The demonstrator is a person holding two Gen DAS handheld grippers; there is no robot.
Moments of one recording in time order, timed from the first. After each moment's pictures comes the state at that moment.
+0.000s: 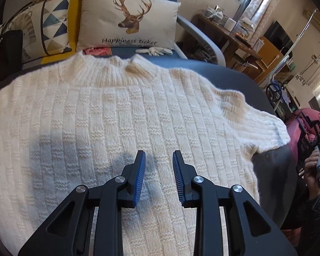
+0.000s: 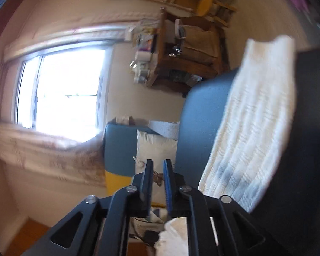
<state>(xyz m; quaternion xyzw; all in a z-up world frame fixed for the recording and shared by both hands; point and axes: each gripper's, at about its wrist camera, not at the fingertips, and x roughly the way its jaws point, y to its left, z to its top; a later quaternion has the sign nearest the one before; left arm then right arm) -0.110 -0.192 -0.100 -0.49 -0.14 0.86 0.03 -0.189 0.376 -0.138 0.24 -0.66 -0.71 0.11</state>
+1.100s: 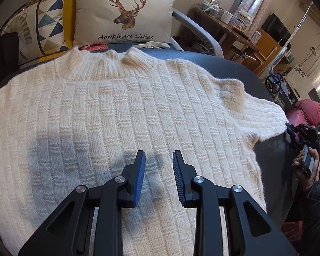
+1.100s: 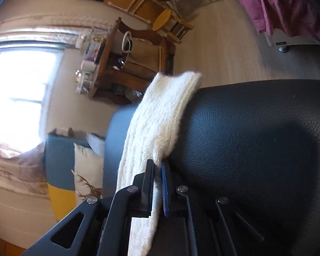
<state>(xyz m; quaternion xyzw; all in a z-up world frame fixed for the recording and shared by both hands) -0.109 -0.188 -0.107 -0.50 -0.12 0.86 0.05 -0.205 0.420 -0.180 0.35 -0.57 -0.75 -0.03</state>
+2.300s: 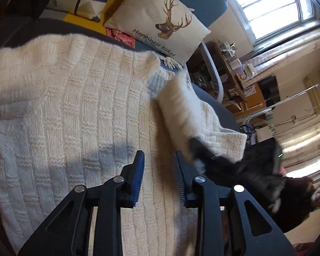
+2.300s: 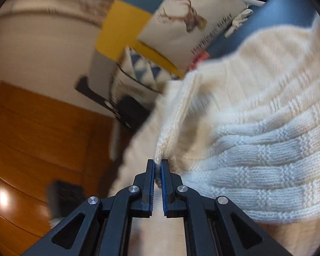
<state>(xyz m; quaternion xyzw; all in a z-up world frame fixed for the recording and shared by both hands) -0.078 -0.340 -0.113 -0.47 -0.37 0.80 0.07 -0.155 -0.097 -0.147 0.51 -0.30 -0.70 0.39</state>
